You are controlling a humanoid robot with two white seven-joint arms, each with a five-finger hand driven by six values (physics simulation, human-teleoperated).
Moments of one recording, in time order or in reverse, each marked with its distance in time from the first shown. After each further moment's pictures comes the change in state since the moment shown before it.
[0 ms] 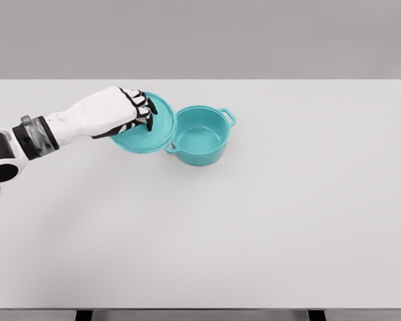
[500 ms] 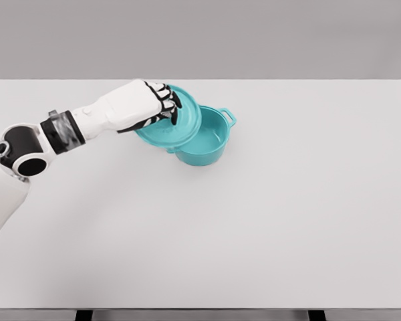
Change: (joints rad) left arm -0.035 -0.125 -0.002 0.028 -0.048 0.000 -0.004; right arm 0.000 0.000 0.000 0.000 0.000 0.000 0.000
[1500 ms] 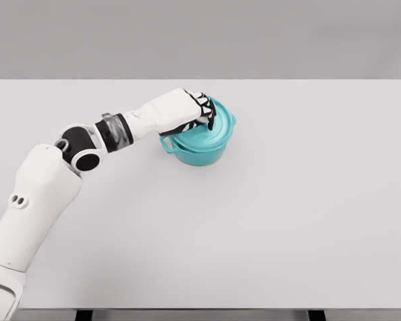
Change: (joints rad) left arm -0.064 -0.221 -0.041 0.219 -0.114 0.000 -0.003; right arm 0.000 0.000 0.000 0.000 0.000 0.000 0.000
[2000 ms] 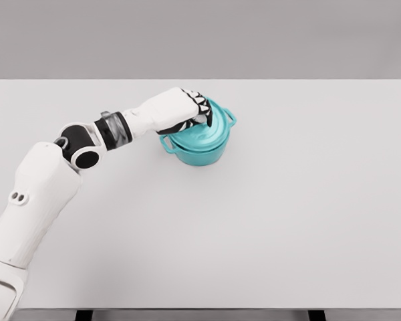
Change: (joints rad) left arm -0.015 -0.002 0.001 0.041 -0.004 0.000 0.001; right arm 0.000 0.000 0.000 0.000 0.000 0.000 0.000
